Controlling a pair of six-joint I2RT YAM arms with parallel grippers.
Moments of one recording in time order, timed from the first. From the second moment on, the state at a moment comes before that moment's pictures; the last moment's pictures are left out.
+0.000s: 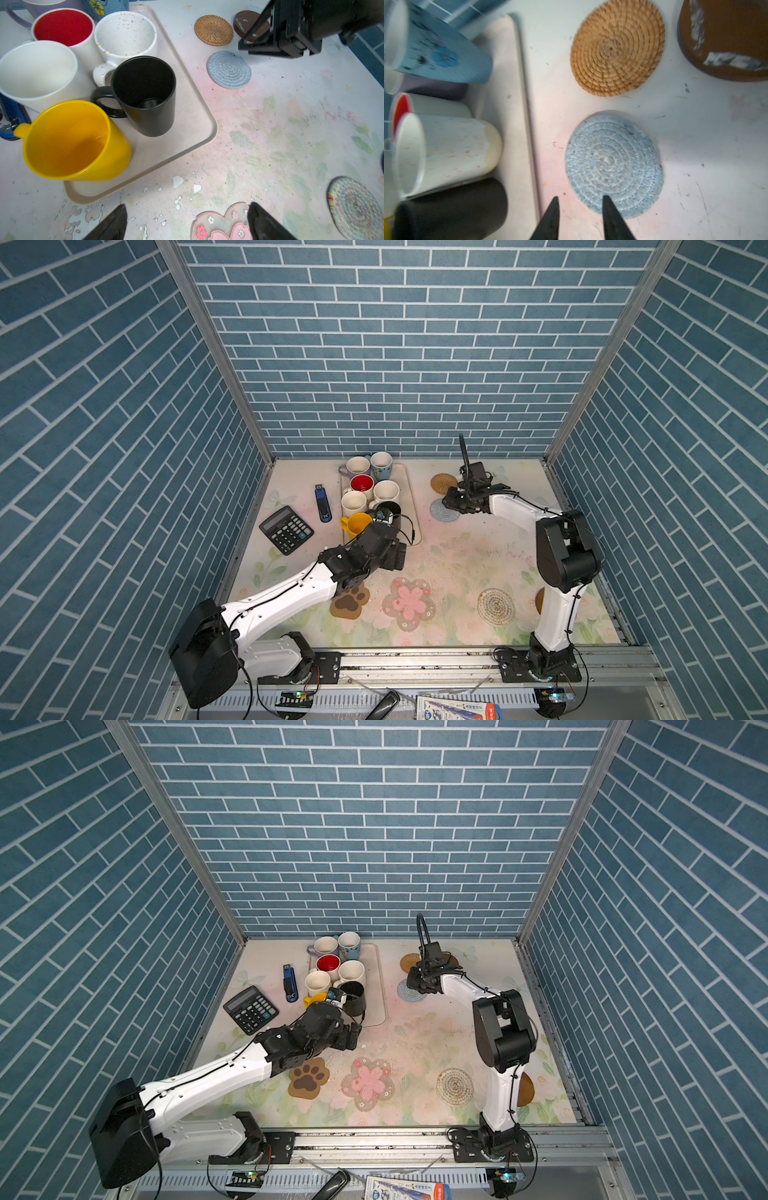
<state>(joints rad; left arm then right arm) -0.84 1.24 0.88 -0.41 -0.23 -0.43 0.41 1.89 1.38 -0.33 -0.18 0.52</state>
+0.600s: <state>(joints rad) -1.09 1.64 1.27 -0.54 -0.05 -0.24 0.22 1.21 0.72 -0.19 -0.24 0.56</state>
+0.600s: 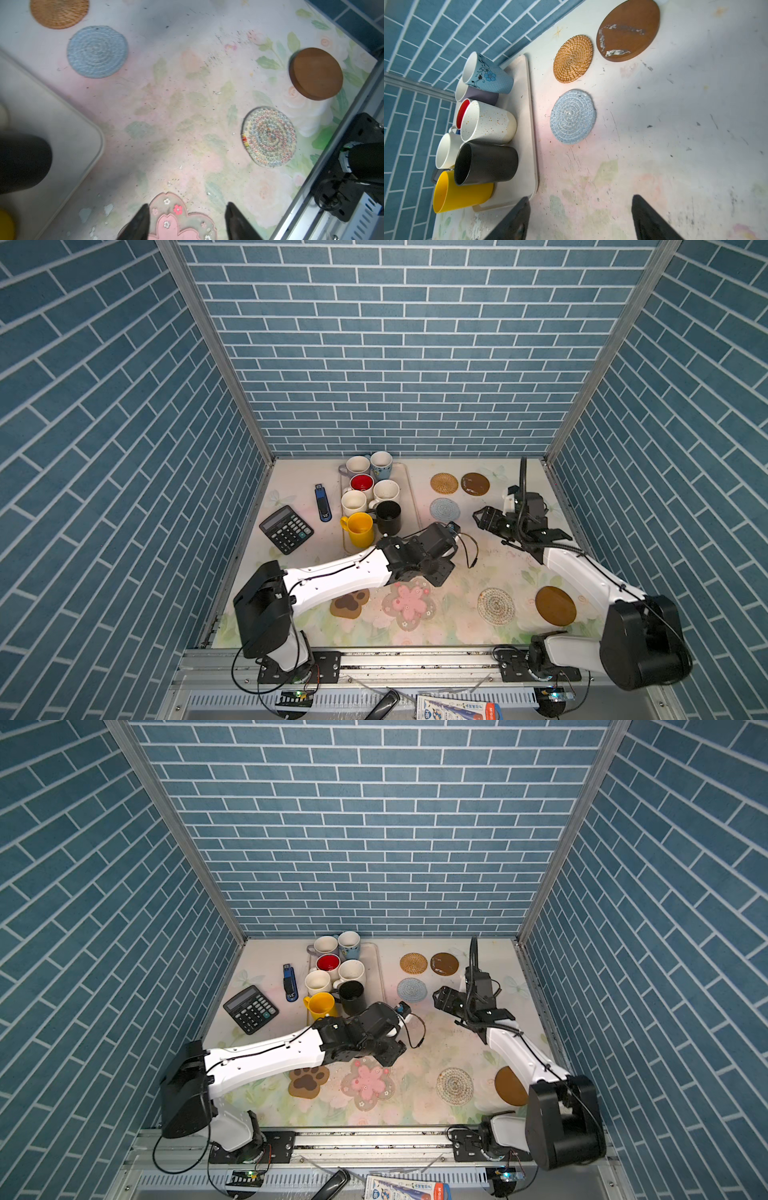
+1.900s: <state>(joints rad) -1.22 2.21 1.70 -0.56 0.30 -0.07 -0.25 0.77 0.30 -0.02 -0.20 0.97</state>
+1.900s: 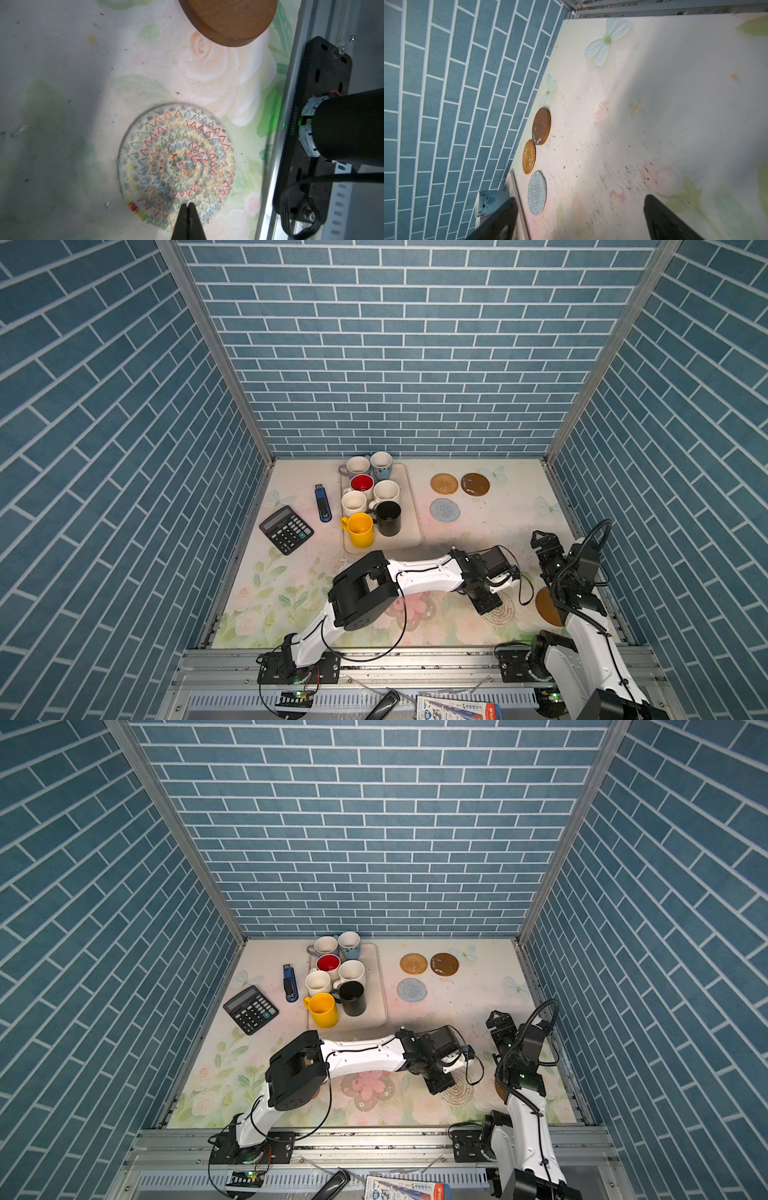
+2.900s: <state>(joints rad) -1.11 2.42 1.92 -0.48 0.32 -0.16 -0.25 0.80 0.30 0.01 -0.24 0.97</state>
